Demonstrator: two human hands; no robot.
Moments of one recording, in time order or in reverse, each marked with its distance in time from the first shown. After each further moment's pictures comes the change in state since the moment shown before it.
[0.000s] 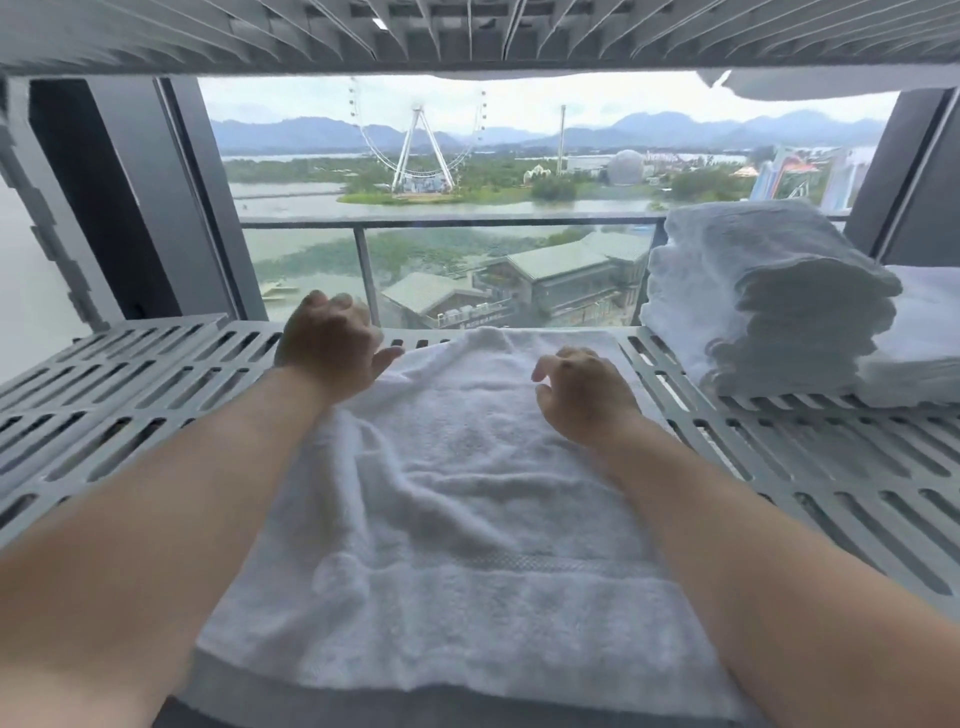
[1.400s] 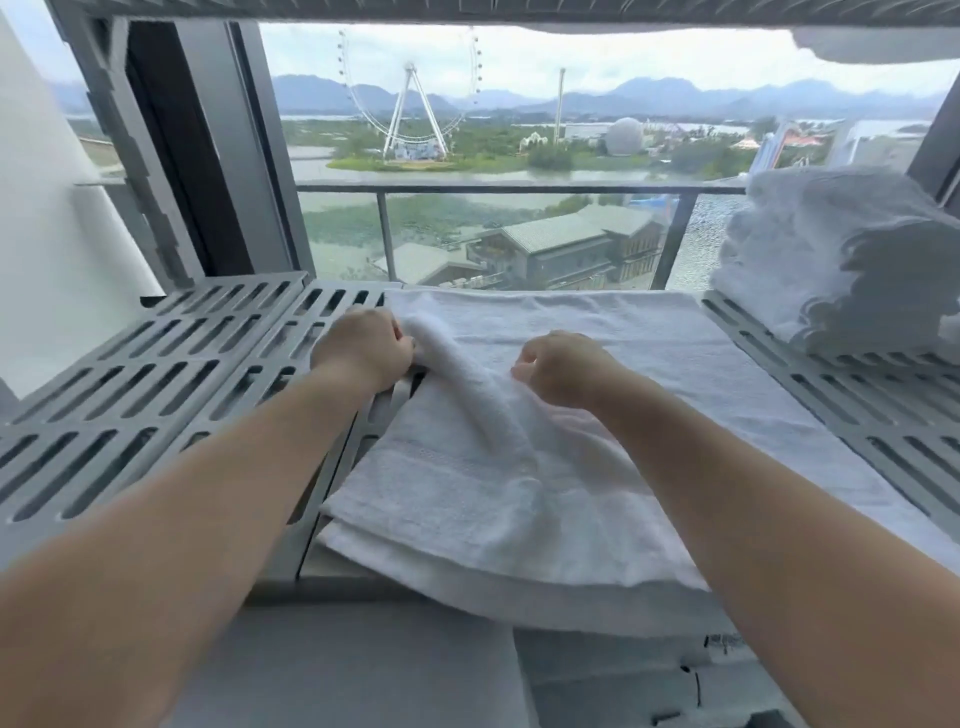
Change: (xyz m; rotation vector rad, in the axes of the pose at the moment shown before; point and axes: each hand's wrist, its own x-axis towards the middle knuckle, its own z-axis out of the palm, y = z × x) left_hand -0.090 -0.058 0.020 -0.698 -0.286 -0.556; right_hand -0.003 -0.170 -0.010 0.120 -0.366 0.079
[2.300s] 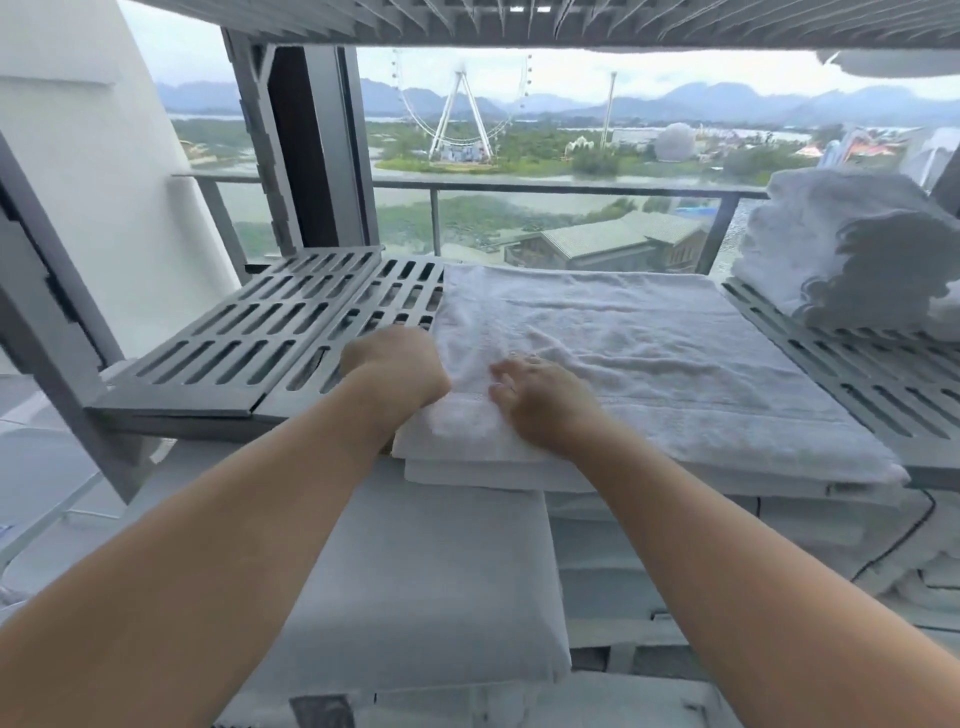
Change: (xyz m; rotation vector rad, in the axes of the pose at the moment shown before) left_hand -0.165 0.007 -0.071 0.394 -0.187 -0.190; right_hand -0.134 -0.082 0.047 0.103 0.058 -0.143
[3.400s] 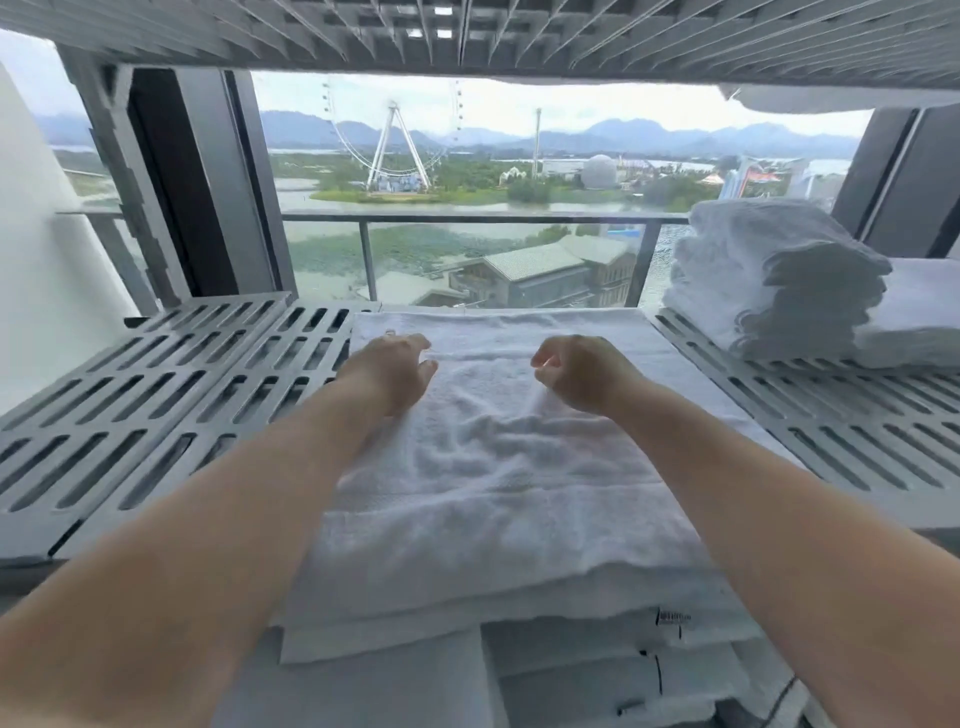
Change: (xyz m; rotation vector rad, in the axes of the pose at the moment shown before) left_hand 0.133 0.081 0.024 -0.299 -0.005 0.391; right_hand 0.085 0.145 -0.070 -0.012 0.138 0.146
